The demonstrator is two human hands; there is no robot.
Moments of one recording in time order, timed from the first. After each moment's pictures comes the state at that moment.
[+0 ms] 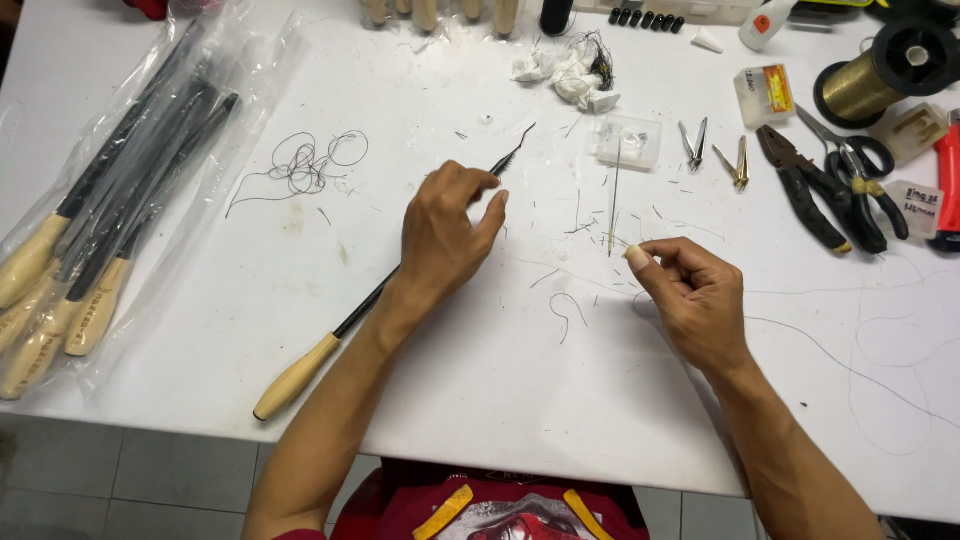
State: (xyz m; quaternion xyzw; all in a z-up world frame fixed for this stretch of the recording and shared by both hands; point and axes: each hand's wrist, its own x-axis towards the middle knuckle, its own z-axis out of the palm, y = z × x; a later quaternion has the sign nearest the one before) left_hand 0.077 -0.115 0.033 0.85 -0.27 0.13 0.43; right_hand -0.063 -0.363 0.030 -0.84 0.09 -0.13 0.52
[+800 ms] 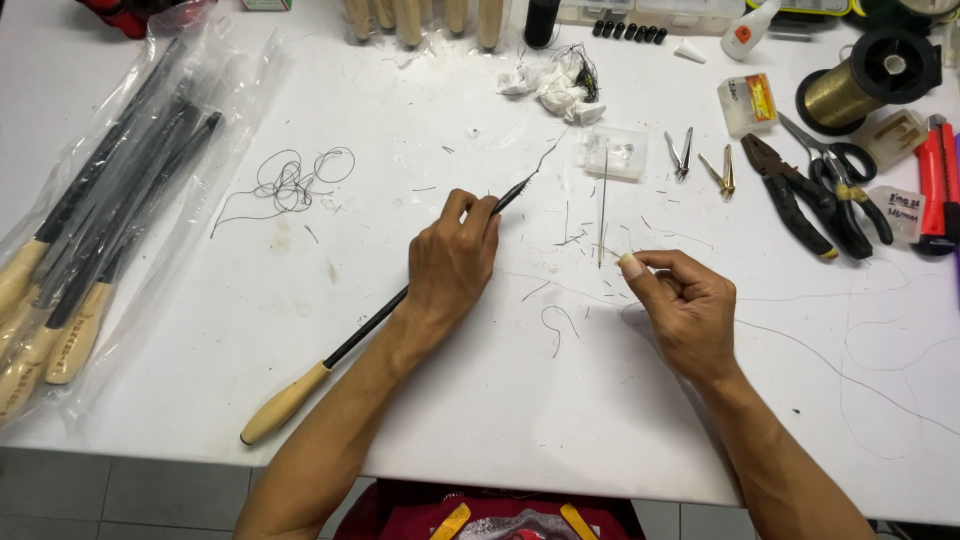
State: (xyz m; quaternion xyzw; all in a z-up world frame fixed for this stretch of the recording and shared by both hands) left_hand 0.062 -0.128 0.021 0.90 -0.29 0.14 0.29; right_hand -0.060 -0.360 0.024 -0.81 0.08 -0.18 0.55
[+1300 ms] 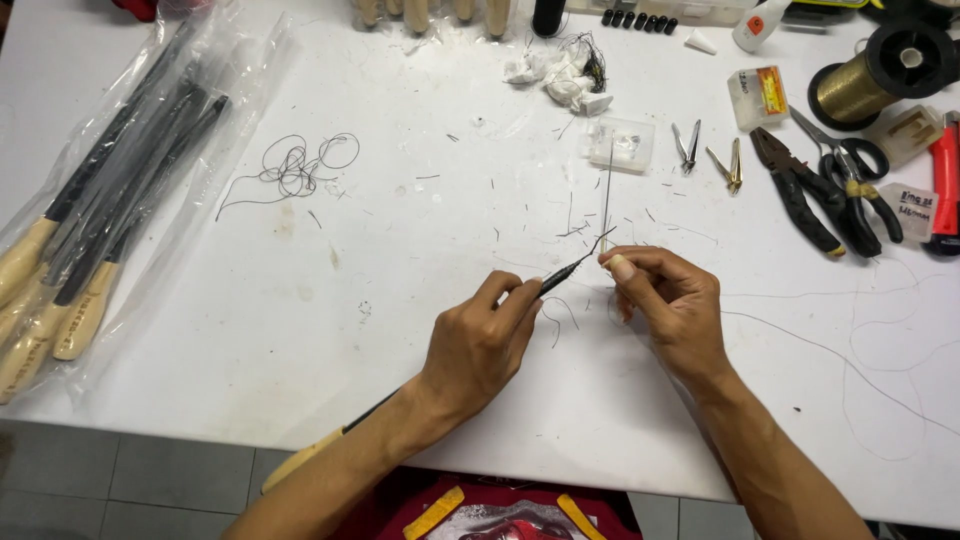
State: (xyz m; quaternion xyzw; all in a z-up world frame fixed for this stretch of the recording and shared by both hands) left_hand -0.025 -0.127 0.060 0.87 -0.34 0.08 0.35; right_hand -0.062 -0.341 0.042 -0.73 0.08 -0.12 0.67
